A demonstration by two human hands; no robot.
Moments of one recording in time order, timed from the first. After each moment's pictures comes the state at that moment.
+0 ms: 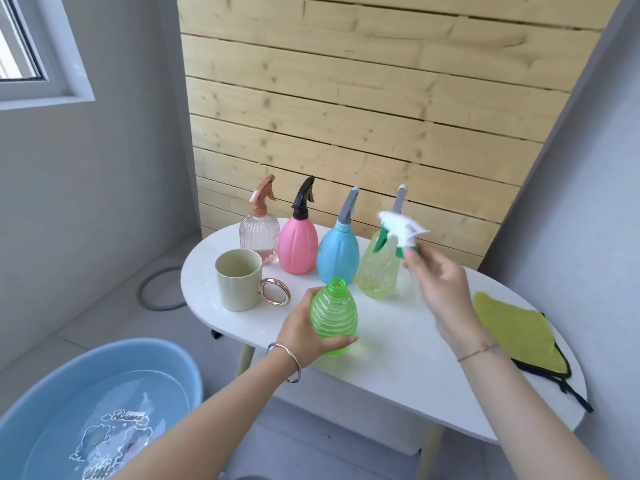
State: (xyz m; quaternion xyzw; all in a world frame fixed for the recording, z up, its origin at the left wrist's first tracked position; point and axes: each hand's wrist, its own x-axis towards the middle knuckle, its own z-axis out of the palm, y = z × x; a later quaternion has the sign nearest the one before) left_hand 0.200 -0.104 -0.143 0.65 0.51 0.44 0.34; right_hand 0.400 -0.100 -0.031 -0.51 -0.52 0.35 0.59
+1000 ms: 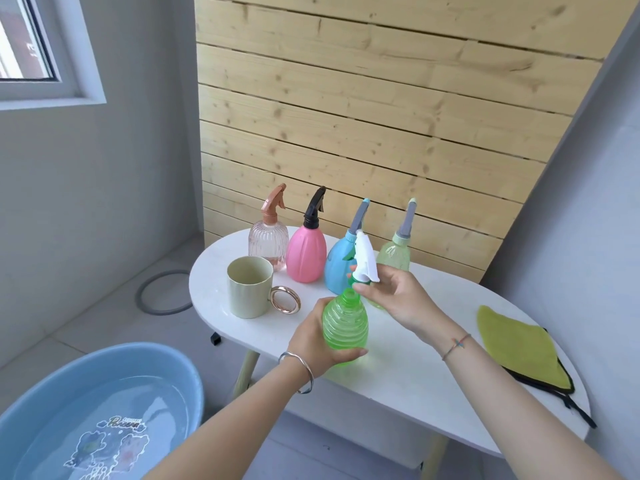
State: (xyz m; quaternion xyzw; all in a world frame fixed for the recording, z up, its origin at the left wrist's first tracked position) left_hand 0.199 -0.103 -0.147 0.65 0.51 0.43 0.37; right_hand 0.357 -0.091 -0.033 -0.45 -0.68 0.44 0.37
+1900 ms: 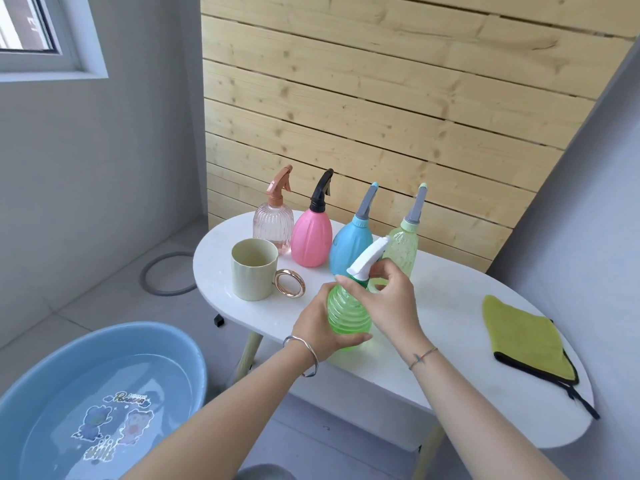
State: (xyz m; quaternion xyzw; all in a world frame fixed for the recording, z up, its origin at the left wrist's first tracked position) left_hand 0.201 -0.101 -0.152 0.64 0.52 0.43 0.37; right_hand 0.321 -0.107 -0.061 -0.56 -0.62 0.27 0.48
